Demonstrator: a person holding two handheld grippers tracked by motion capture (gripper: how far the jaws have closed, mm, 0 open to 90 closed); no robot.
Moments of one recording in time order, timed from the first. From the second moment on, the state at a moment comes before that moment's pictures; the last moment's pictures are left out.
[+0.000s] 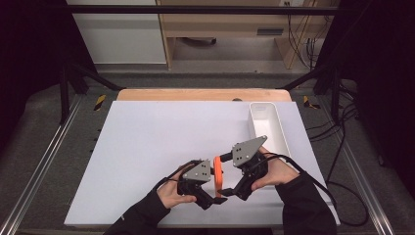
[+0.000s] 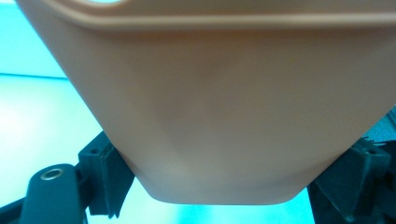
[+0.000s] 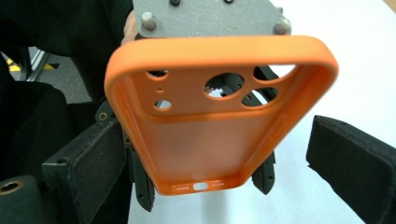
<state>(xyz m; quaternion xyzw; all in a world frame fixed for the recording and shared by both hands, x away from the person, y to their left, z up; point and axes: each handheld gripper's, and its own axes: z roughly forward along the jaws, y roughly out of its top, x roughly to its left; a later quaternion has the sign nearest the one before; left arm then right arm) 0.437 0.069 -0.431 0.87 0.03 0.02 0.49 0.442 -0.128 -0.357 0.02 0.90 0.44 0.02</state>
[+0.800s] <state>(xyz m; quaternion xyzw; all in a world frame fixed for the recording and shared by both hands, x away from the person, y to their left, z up) 0.433 0.065 -0.433 0.88 0.00 0.02 0.48 0.441 -0.124 -0.362 0.00 0.90 0.44 -0.01</state>
